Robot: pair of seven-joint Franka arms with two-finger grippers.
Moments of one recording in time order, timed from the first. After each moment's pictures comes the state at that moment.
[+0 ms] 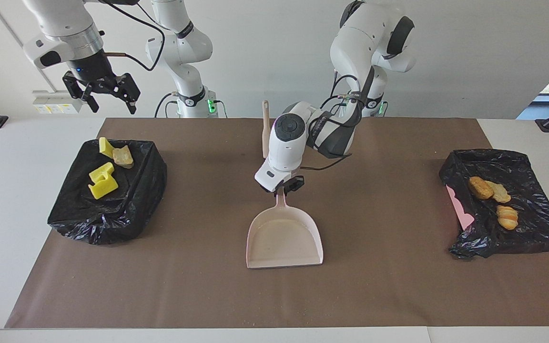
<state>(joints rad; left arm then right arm) -0.63 0.60 -0.07 -1.39 -0.05 1.95 -0.67 0.16 -0.09 -0.20 -1.58 -0.03 1.51 0.03</state>
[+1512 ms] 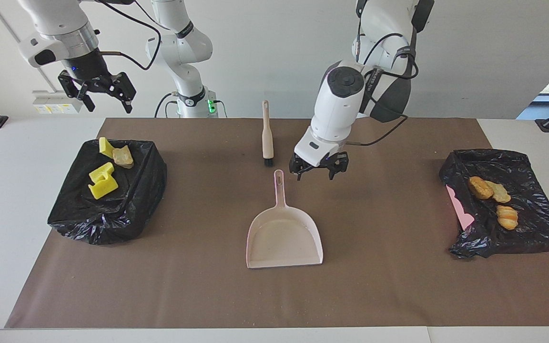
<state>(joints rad) -0.47 0.34 -0.03 -1.38 -0.05 1.73 -0.49 0.14 -0.09 -0.20 -1.59 -0.03 1.54 0.01</state>
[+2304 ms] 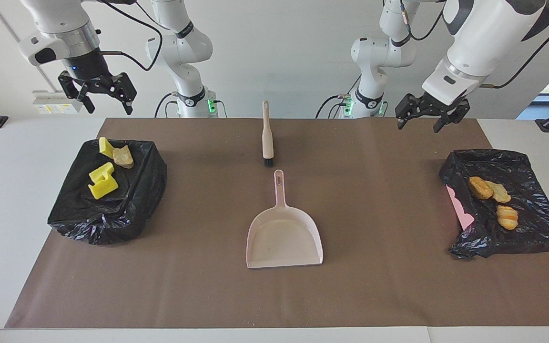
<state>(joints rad) -0.17 0.02 -0.03 -1.45 -0.05 1.38 -0.06 0.14 -0.09 -0.19 -1.59 -0.03 1.55 0.01</state>
